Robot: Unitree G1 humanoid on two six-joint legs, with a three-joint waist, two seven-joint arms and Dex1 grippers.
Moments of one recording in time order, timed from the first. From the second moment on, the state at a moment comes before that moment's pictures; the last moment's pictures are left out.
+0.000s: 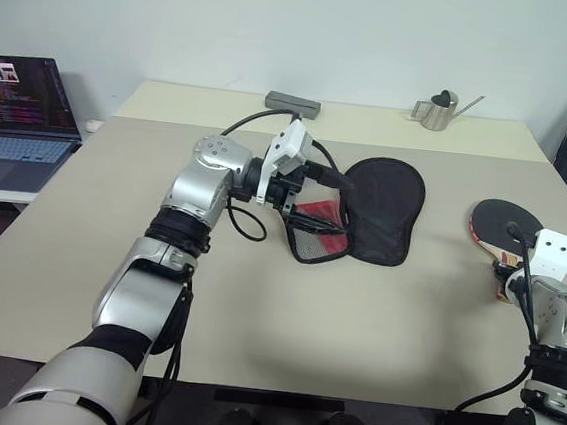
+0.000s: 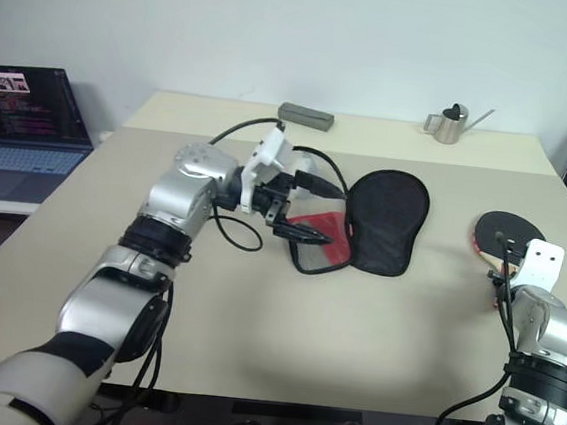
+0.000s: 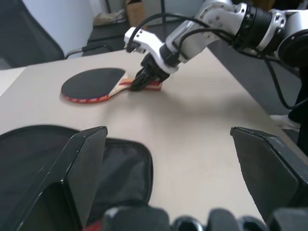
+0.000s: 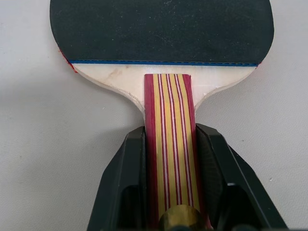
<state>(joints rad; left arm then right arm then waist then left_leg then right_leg) -1.11 0.37 -0.17 0.66 -0.26 0.10 -1.52 -0.53 -0.49 -0.47 0.17 0.22 1.01 -0.02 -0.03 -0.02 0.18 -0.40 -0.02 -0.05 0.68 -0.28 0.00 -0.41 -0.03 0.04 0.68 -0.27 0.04</state>
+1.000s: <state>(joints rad) -1.03 0.62 -0.07 0.67 -0.24 0.06 -1.44 -0.74 -0.12 -0.21 -0.17 0.21 1.21 -0.15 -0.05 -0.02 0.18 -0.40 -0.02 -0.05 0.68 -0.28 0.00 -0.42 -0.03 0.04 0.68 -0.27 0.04</state>
